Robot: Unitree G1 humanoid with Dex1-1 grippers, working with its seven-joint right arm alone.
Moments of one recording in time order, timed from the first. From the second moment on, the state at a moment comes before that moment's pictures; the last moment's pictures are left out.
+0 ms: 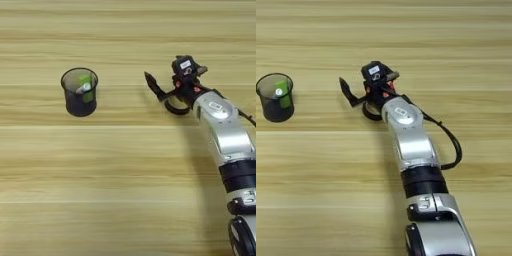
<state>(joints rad) -0.43 -0.21 -0.05 0.33 -0.03 0.09 0.35</state>
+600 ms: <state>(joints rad) -0.31 -0.17 -0.08 0.37 0.01 0.10 0.27</state>
